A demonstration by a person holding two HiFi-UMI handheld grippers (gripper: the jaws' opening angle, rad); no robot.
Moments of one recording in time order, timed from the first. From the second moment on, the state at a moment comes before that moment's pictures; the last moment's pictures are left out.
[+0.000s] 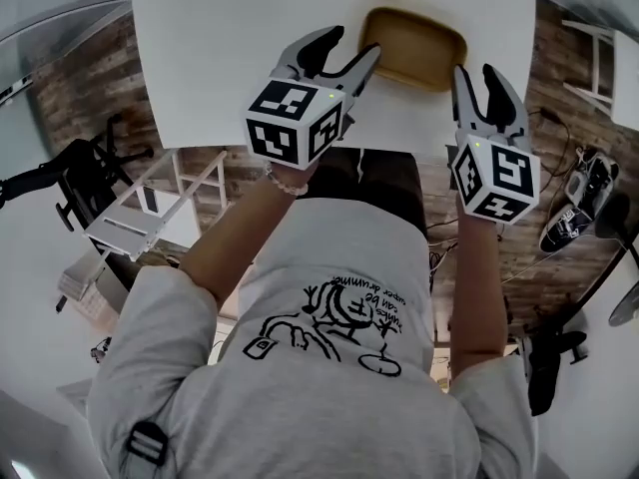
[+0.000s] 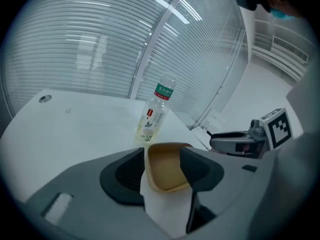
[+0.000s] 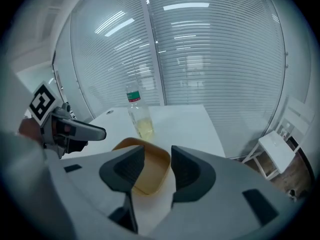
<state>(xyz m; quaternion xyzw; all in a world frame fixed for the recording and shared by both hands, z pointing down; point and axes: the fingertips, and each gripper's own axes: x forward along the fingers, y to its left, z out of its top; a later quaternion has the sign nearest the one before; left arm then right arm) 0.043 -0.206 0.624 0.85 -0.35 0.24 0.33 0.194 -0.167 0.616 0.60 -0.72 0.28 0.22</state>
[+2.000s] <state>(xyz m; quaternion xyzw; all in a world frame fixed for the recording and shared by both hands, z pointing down) 0.047 -0.177 0.230 0.95 -0.29 -0.01 0.13 0.155 -0.144 0.214 0.57 -0.82 0.03 0.05</state>
